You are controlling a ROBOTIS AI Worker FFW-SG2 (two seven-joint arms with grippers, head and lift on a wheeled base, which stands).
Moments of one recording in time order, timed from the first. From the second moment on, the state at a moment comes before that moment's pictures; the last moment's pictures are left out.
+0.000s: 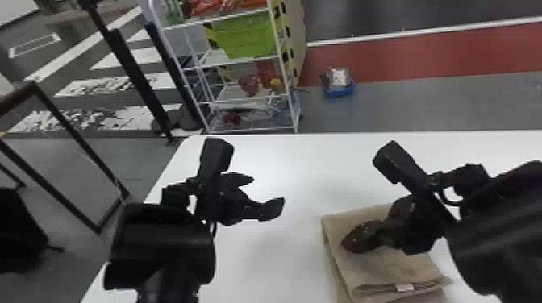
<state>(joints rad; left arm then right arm) 0.08 0.00 0.22 -2.07 -0.62 0.81 -1.02 -0.23 -0.02 0.46 -1.70 0.58 0.94 1.35</state>
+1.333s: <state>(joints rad) 0.42 0.00 0.26 -2.13 0.14 0.40 -0.37 0.21 -0.03 -0.12 -2.15 0.23 0.61 0.86</state>
